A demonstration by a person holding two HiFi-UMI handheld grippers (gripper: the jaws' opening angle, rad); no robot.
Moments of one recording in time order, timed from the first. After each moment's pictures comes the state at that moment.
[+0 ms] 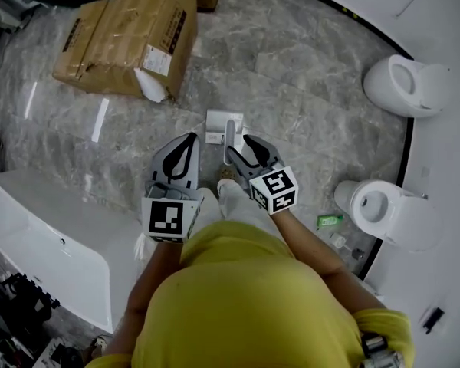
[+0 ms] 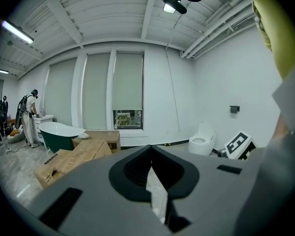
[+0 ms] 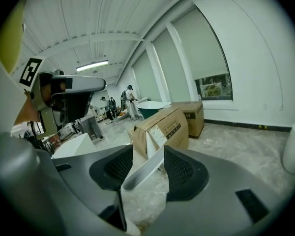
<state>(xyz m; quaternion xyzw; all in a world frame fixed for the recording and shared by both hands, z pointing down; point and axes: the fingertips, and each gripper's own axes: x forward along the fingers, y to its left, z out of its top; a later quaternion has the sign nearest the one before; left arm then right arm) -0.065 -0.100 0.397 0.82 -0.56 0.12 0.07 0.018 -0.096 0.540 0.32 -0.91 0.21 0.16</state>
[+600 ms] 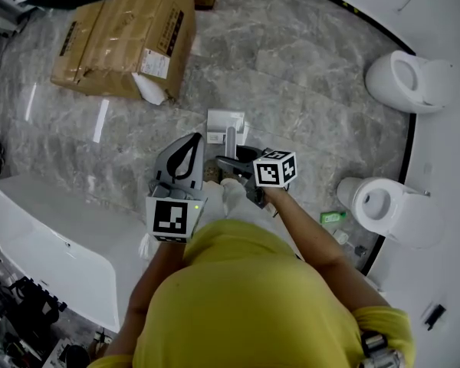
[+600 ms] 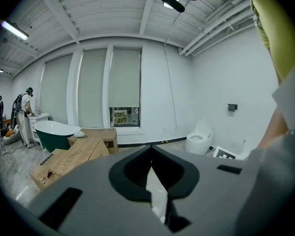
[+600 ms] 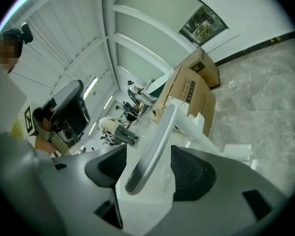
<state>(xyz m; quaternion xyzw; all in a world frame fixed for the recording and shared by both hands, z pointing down) -0.061 -0.126 0.405 0.82 -0.55 0.14 0.09 -0.020 -0.085 0.599 0.15 -0.84 0.51 0.12</state>
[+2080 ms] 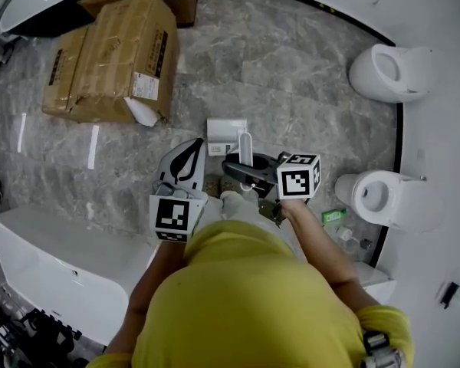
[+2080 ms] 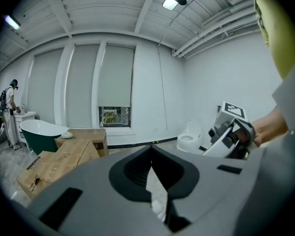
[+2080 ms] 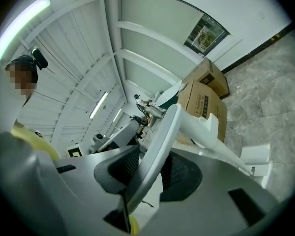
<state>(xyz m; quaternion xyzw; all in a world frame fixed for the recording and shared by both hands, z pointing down) -0.064 -0.151 0.408 0.86 -0.49 0.14 0.09 -0.017 -0.107 0.457 0.14 -0.84 0.52 0.03</state>
